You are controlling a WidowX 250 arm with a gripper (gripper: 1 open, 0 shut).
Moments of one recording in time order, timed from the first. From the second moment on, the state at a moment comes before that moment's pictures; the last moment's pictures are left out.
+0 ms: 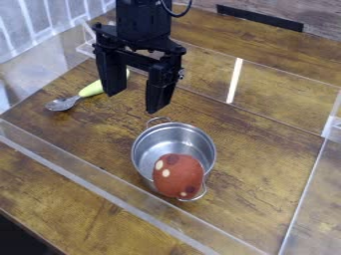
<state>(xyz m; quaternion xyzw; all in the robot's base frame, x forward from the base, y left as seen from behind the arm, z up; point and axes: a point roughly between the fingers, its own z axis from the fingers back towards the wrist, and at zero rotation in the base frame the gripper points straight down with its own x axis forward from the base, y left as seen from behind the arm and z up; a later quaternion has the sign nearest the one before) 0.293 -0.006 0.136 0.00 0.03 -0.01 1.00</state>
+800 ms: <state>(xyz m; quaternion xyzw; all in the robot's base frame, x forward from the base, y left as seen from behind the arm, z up) 0.289 -0.032 0.057 -0.01 0.07 0.06 1.00</state>
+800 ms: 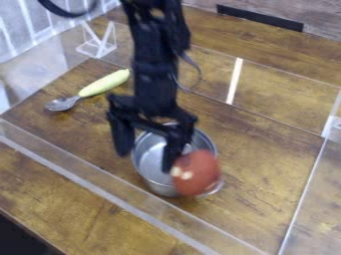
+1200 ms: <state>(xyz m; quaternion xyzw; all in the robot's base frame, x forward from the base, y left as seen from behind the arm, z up) 0.316 -0.050 0.031 -0.01 0.05 0.09 0.99</state>
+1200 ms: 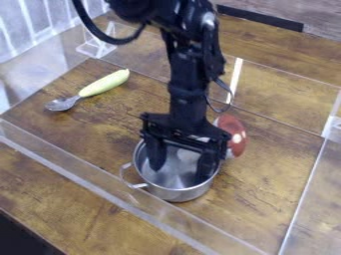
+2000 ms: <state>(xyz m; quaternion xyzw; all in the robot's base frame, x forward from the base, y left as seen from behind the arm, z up) 0.323 -0.062 0.027 -0.01 0.05 0.08 1.00</state>
